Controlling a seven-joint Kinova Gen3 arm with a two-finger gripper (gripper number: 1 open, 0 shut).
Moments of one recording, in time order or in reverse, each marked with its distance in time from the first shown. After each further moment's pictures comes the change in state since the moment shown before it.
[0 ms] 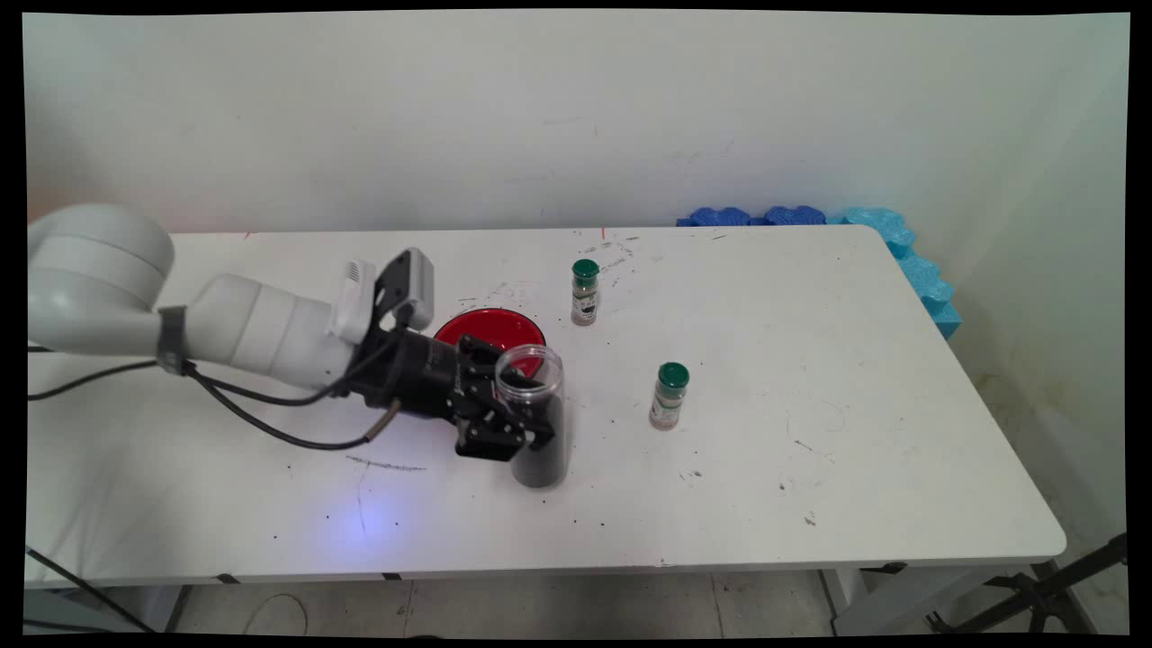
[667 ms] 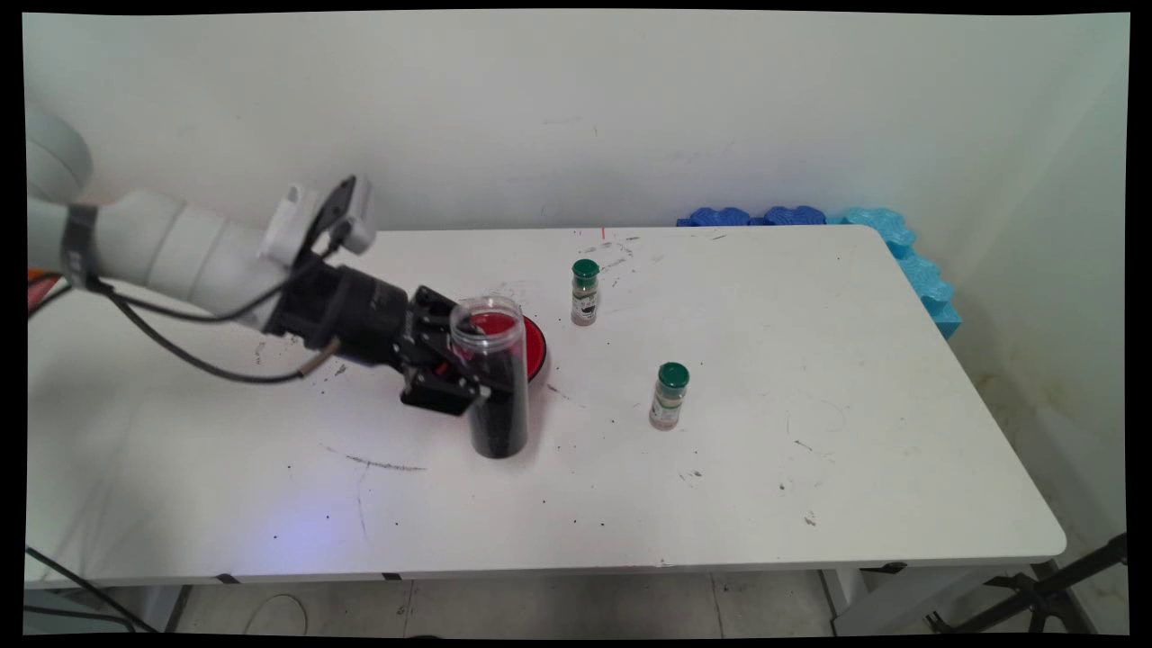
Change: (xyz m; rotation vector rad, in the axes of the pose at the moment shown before) arm 0.037 -0.017 -0.063 -0.025 -0.035 -0.034
